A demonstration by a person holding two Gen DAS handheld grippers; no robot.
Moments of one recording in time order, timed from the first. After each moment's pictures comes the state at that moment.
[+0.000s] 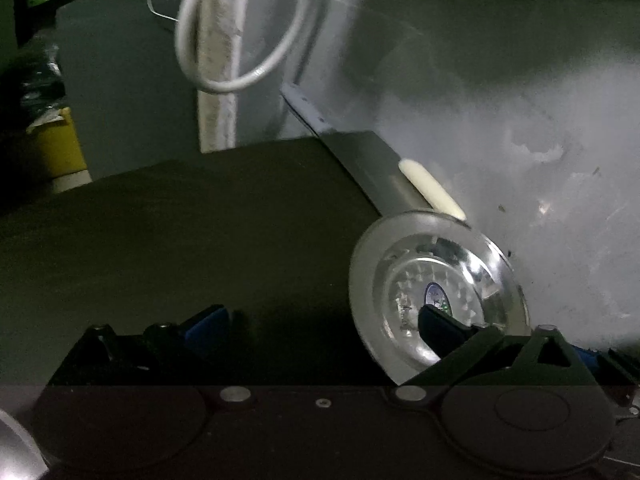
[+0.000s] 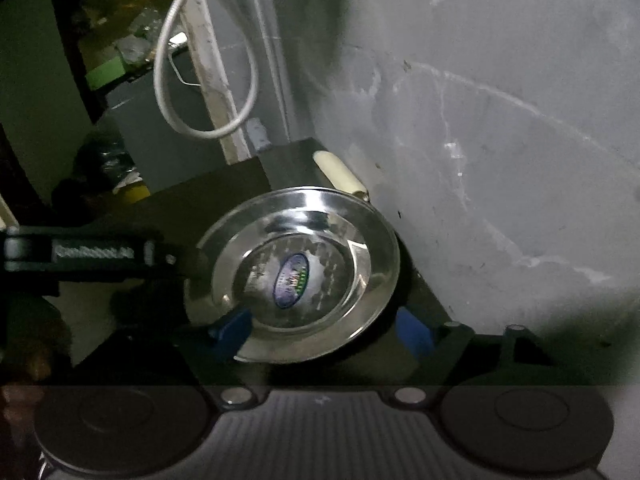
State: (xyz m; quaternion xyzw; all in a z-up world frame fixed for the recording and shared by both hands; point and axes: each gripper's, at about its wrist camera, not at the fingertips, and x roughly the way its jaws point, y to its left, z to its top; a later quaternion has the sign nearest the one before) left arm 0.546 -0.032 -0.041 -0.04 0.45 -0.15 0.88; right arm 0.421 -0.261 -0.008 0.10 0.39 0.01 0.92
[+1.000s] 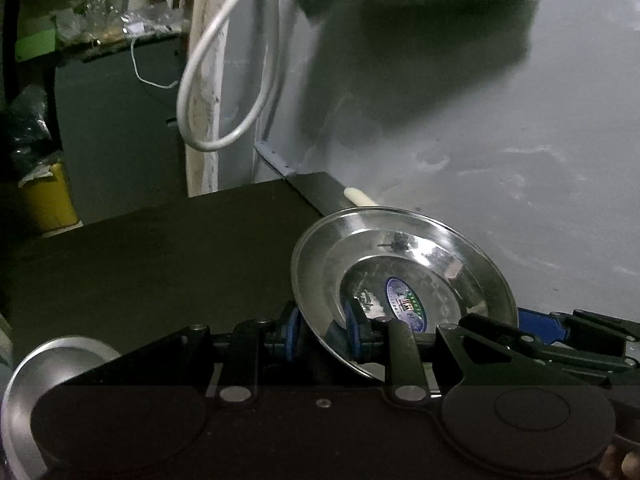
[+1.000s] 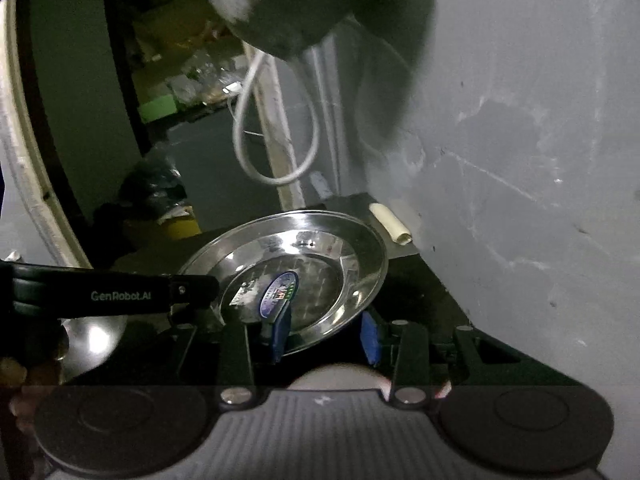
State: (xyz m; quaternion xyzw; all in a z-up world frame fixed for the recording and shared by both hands) left arm 0.413 0.010 0.022 -0.02 0.35 -0.20 0.91; right arm 0.313 -0.229 0.055 0.09 0.30 0.06 0.95
